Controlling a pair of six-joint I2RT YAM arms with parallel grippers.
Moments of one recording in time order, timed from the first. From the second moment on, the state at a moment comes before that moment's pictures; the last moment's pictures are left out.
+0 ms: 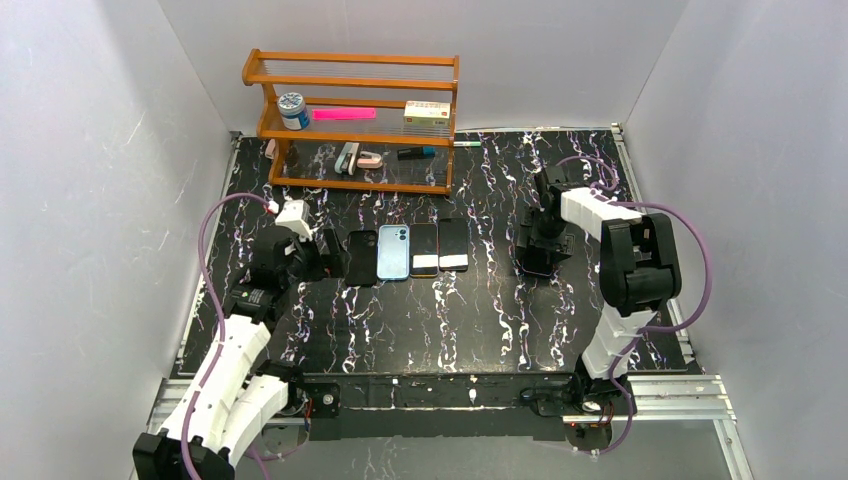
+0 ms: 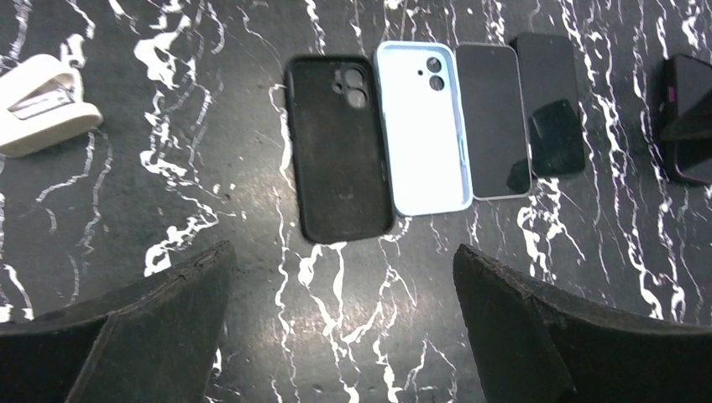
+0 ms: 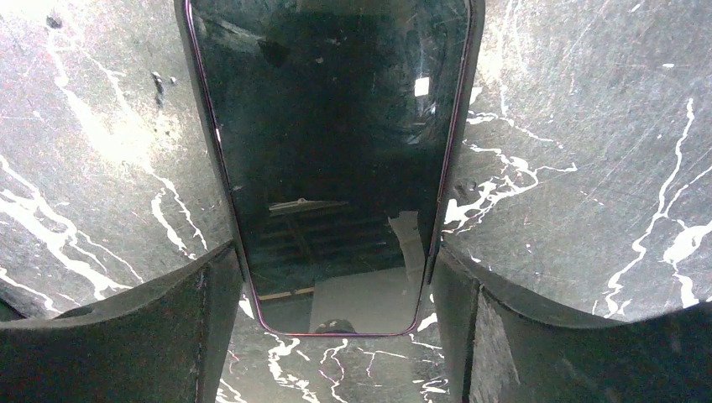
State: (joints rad) left arm -0.21 0.78 0.63 -0.41 0.07 -0.28; right arm 0.19 1.84 1.21 -0.72 0.07 0.37
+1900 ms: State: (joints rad) left arm -0.34 1.18 1.16 -0.85 0.64 -0.17; right arm 1.04 1.39 1.18 -0.65 -0.18 -0.97
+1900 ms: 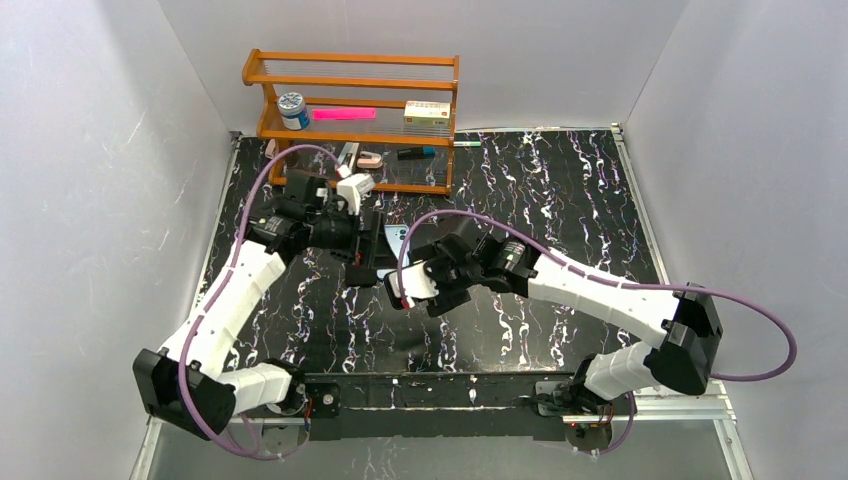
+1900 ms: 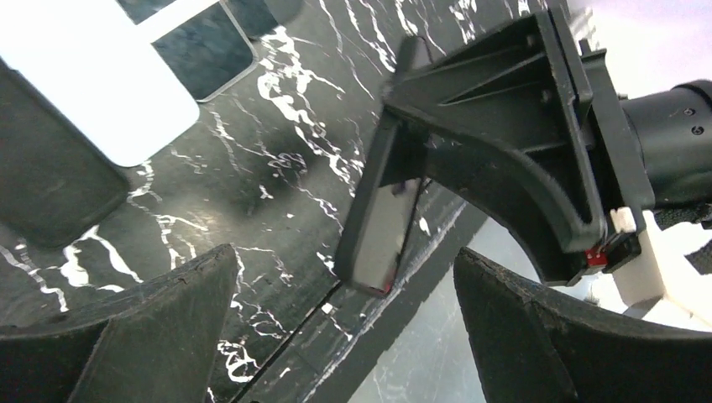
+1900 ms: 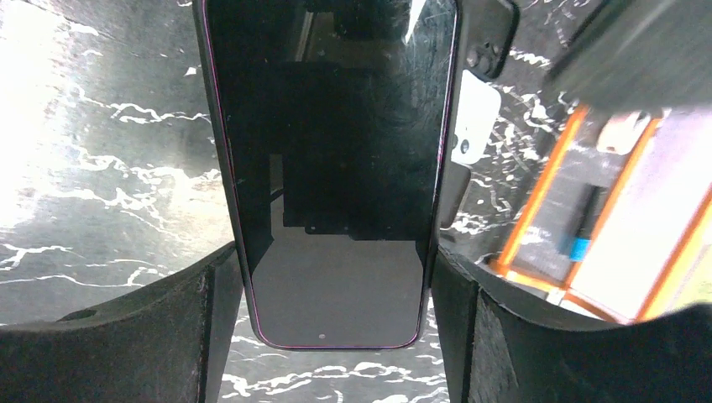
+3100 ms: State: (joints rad) left arm -0.50 1.35 1.22 -0.90 0.68 -0.04; right arm 1.19 1.34 1.04 -0.32 0.08 -1.29
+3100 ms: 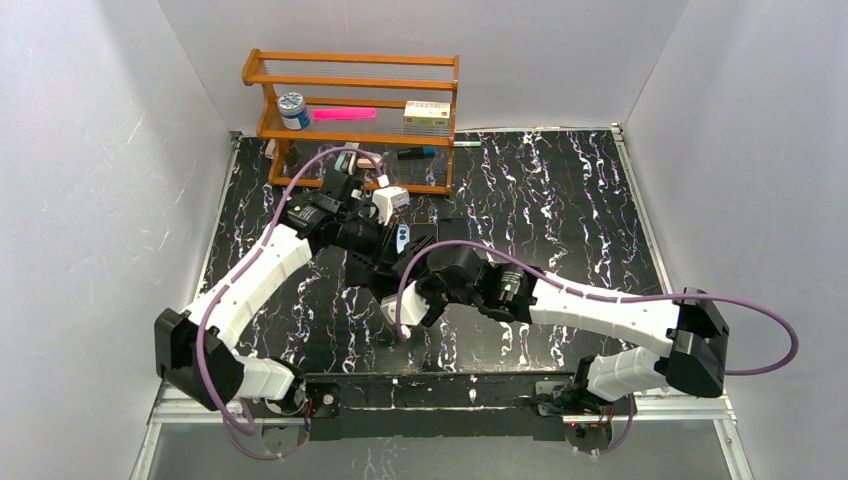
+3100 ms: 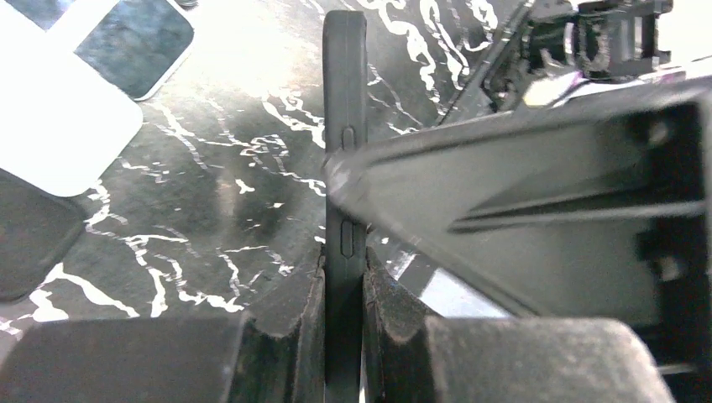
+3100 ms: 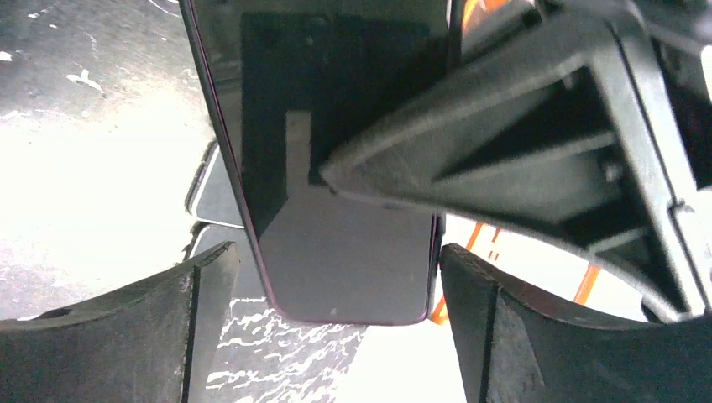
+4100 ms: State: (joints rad) left arm -0.49 0.89 0.71 -0.09 0.16 -0.63; right arm 0.85 1.18 0.94 -0.09 -0.13 0.22
